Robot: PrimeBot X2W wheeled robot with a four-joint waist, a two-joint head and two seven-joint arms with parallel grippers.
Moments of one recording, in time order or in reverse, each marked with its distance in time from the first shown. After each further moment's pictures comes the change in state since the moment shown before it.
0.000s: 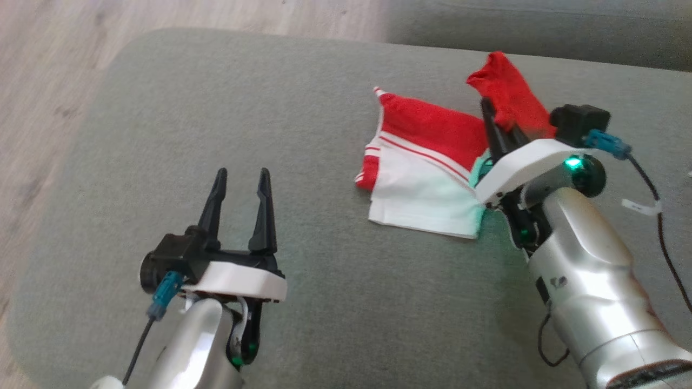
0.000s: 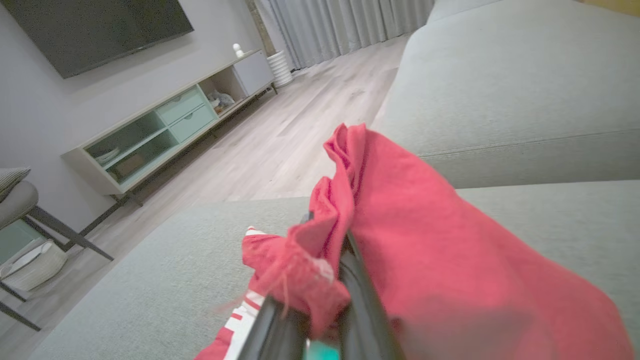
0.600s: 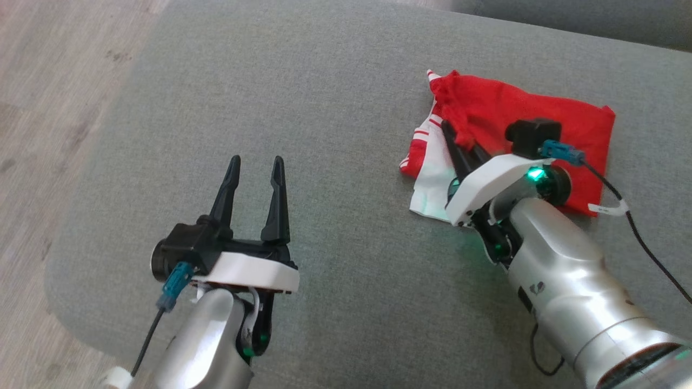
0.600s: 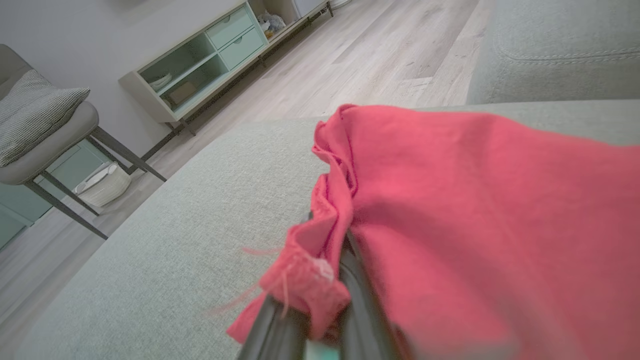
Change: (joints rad) left arm -0.032 0.000 -0.064 -0.025 -0.042 0.030 0.000; right arm -0.074 -0.006 0.330 0.152 0.202 0.000 -0.076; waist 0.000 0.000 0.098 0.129
